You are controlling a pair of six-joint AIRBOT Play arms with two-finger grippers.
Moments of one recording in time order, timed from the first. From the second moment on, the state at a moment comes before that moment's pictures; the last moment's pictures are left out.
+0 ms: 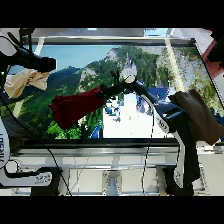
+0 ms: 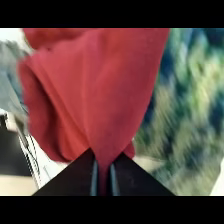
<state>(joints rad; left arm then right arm) 0.01 -1.43 1.72 1.37 -1.25 -1.39 0.38 -2.13 1.87 -0.47 1.07 1.43</state>
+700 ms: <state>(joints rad) 0.01 -1.43 1.72 1.37 -1.23 -1.39 -0.31 -1.67 1.90 -0.98 1.40 1.51</state>
